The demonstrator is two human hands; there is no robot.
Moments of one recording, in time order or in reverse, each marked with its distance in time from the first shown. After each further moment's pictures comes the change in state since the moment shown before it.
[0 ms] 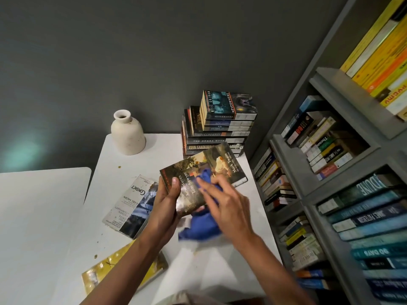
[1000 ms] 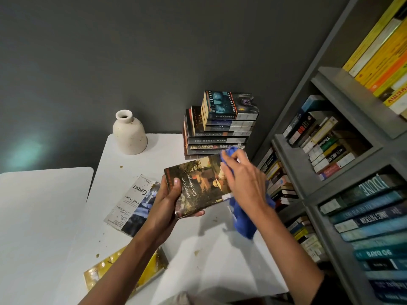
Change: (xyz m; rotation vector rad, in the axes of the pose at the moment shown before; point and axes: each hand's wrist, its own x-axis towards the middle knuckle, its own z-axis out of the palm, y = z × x) left_hand -0.002 0.008 -0.006 0.133 -0.073 -0.069; right_hand 0.045 0.033 -0.019 -0.177 -0.012 0.170
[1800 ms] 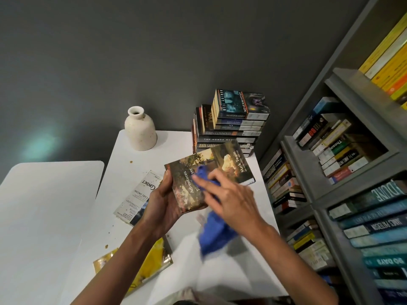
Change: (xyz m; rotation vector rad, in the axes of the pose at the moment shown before) left_hand -0.004 0.010 -0.019 -0.341 -0.128 -0.140; right_hand -0.032 -0.039 -0.001 0.107 -0.136 -0.428
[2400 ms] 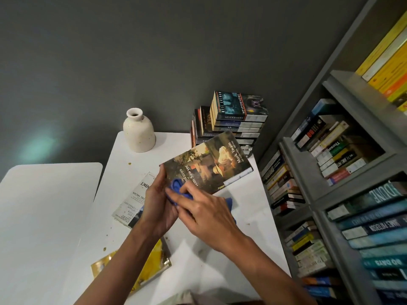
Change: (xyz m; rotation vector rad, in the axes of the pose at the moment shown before) left_hand 0.004 0.005 0.010 -0.073 0.079 0.111; right_hand 0.005 -0.046 0.010 0.095 -0.100 -0.016
